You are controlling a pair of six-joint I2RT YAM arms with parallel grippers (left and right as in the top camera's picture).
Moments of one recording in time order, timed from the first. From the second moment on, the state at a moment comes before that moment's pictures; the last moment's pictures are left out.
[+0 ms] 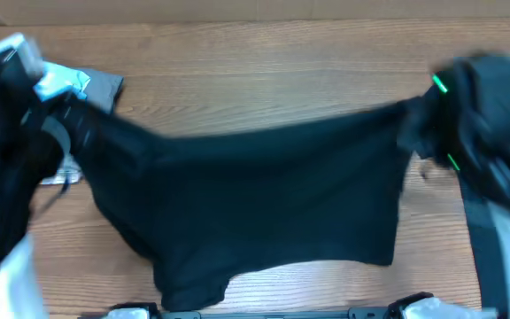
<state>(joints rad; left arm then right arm) 0.00 1.44 2.19 -1.52 0.02 -0.42 0.30 1.49 2.01 -1.55 0.26 0.64</state>
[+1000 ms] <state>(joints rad) -0.08 2.42 2.15 -0.68 0.10 -0.39 0.04 2.34 2.03 -0.64 0.11 0.25</state>
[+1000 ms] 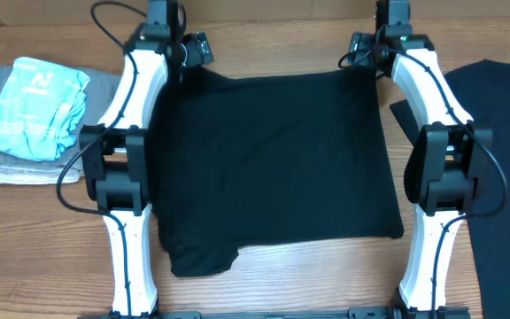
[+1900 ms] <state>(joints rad) -0.12 2.47 2.24 -1.22 0.14 -0.37 -0.05 2.26 2.07 -0.99 -0.22 0.20</state>
